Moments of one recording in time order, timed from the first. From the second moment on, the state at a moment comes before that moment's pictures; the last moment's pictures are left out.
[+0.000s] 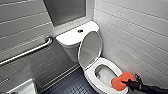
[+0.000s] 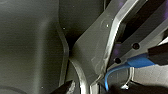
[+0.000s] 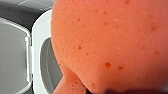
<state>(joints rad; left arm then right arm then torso) 1.48 2.68 -1.87 0.17 0.03 -0.10 -0.63 2.15 -1.59 -0.18 0.07 0.99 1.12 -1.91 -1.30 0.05</state>
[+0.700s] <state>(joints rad) 1.48 2.68 -1.87 0.19 0.03 -0.10 -0.79 2.07 -1.43 -0.18 0.07 0.99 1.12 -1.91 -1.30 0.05</state>
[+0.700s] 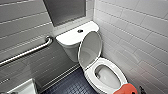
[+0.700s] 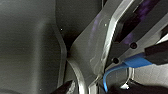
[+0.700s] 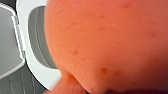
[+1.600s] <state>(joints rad) 1.49 2.68 -1.87 0.21 0.03 -0.10 -0.71 2.11 -1.29 -0.36 -0.38 1.00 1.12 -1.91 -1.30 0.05</state>
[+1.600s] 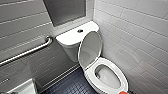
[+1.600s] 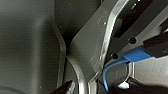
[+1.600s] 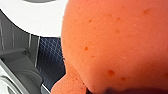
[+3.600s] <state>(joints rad) 1.49 2.69 -1.87 0.21 0.03 -0.10 -0.28 2.50 -1.65 -0.41 -0.49 1.13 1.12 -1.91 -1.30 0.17</state>
